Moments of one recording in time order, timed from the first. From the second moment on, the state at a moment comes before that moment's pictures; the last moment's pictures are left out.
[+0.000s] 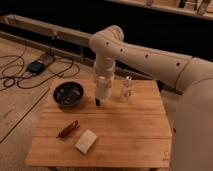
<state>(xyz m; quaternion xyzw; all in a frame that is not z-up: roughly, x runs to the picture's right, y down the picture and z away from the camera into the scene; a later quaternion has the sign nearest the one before) -0.012 -0.030 0.731 -0.21 -0.19 -0.54 0.79</state>
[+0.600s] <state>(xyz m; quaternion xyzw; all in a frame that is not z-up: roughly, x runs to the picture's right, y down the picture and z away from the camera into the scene) -0.041 -0.038 0.757 -0.21 -0.18 -0.58 0.77</state>
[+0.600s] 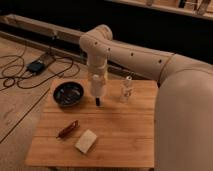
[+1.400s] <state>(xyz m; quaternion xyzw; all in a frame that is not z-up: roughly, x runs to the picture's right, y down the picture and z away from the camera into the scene) -0.048 -0.017 0.816 -0.24 -0.17 -0.58 0.76</state>
